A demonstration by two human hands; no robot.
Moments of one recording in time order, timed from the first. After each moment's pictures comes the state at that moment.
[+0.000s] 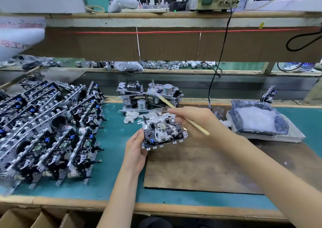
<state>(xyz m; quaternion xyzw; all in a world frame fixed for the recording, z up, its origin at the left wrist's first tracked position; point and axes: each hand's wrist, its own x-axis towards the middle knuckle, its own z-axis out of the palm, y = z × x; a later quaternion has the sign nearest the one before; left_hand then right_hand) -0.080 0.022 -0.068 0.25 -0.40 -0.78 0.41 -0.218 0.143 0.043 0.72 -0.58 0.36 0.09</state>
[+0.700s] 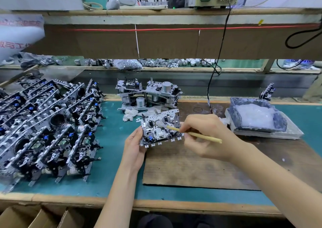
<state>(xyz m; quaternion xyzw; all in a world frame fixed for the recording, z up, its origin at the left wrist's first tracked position) -0.081 0.020 -0.068 0.27 -0.39 -0.78 0.41 -0.200 0.177 0.050 0.73 -0.59 0.33 0.07</state>
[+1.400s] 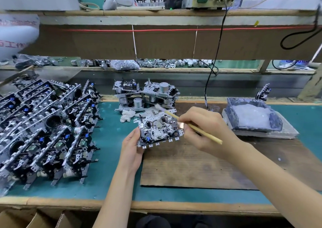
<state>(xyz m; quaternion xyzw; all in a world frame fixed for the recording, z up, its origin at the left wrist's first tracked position) -0.080 0.019 -0.069 0.28 -0.41 -0.77 0.41 -0.206 0.174 0.048 0.71 -0.59 0.36 0.12</state>
